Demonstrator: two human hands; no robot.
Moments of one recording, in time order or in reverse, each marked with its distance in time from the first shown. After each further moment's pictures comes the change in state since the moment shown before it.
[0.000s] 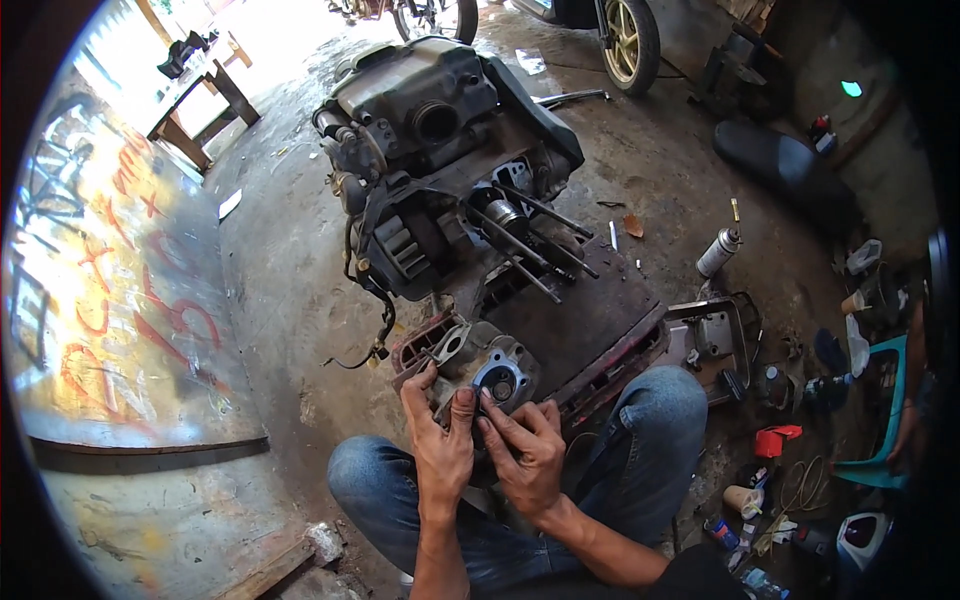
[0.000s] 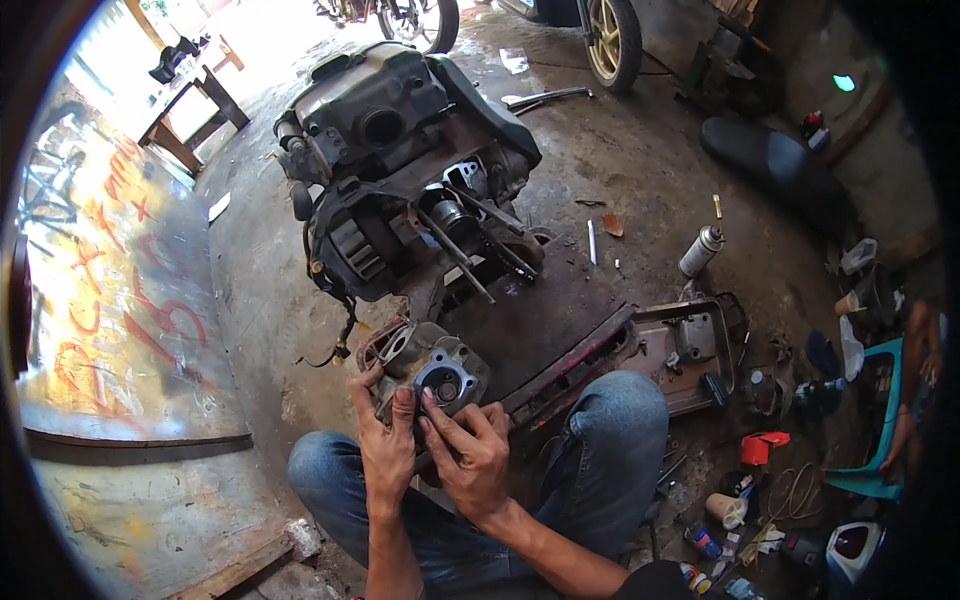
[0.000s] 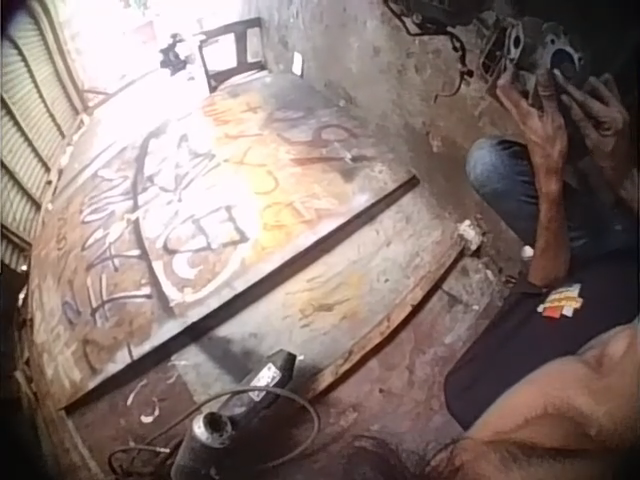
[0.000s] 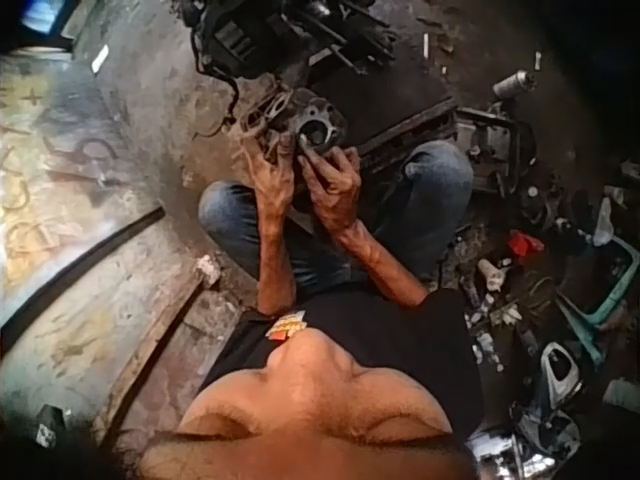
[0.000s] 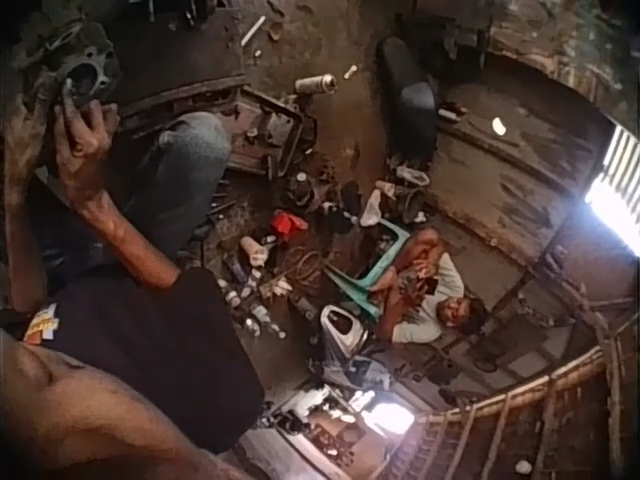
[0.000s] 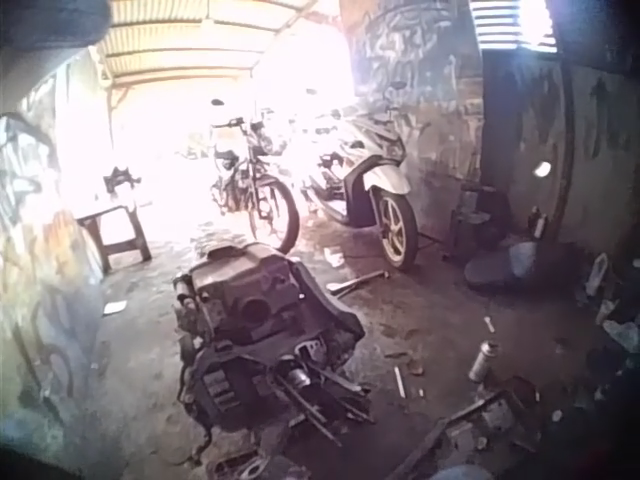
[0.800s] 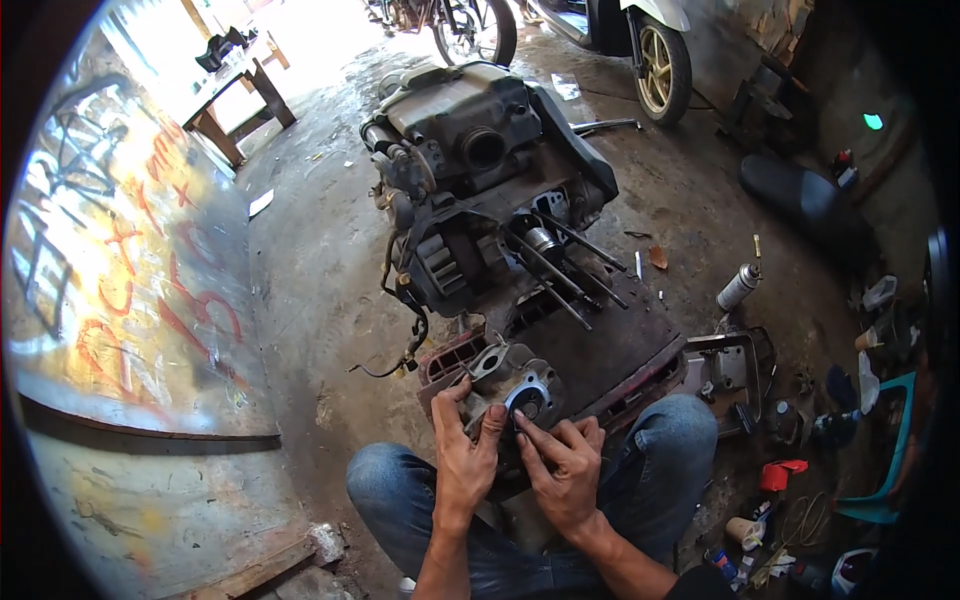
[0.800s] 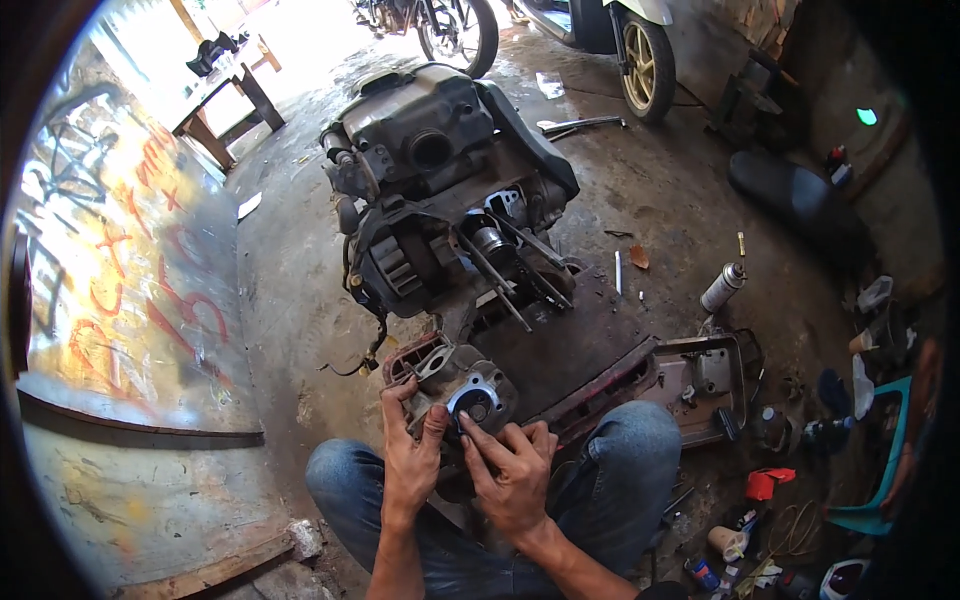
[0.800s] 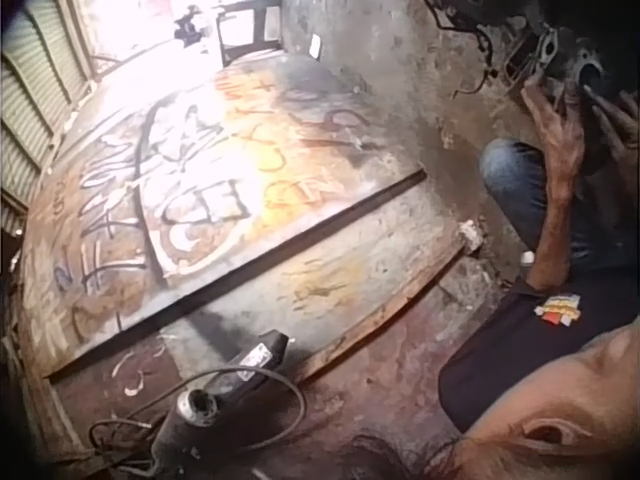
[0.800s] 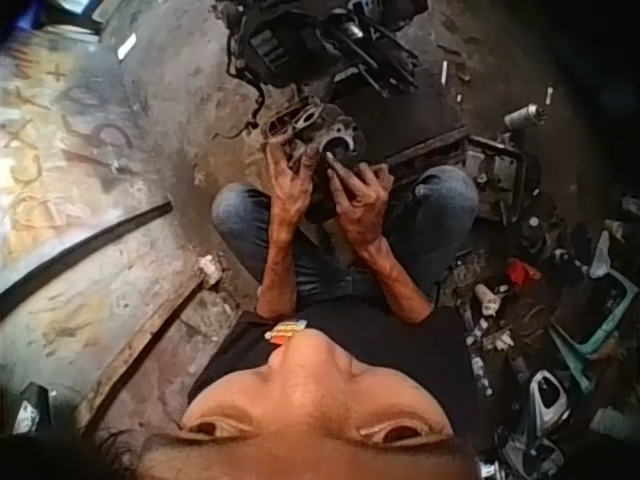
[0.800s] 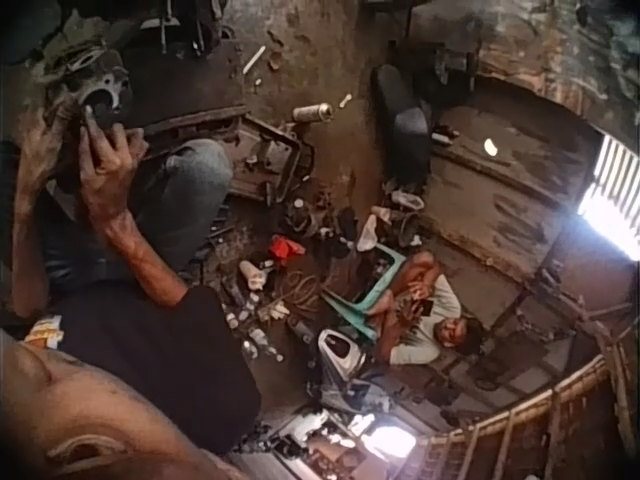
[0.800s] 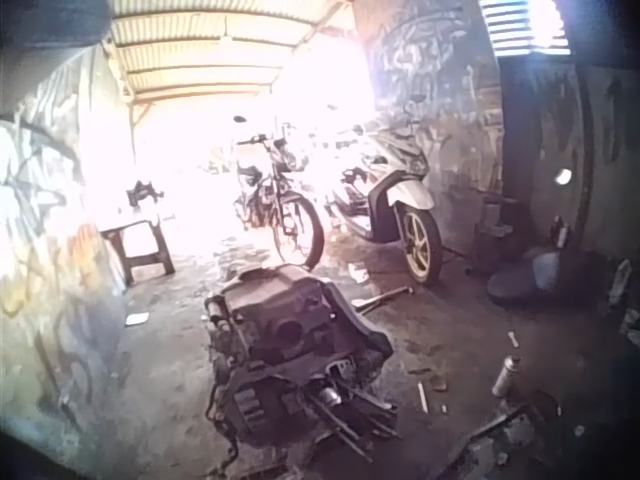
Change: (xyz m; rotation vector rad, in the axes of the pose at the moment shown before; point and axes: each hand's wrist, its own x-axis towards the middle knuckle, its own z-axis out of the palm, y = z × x) left_hand 0.003 -0.008 0.000 -0.009 -0.042 0.038; right_hand 0.009 0.002 -0.026 -0.134 -0.087 -0.020
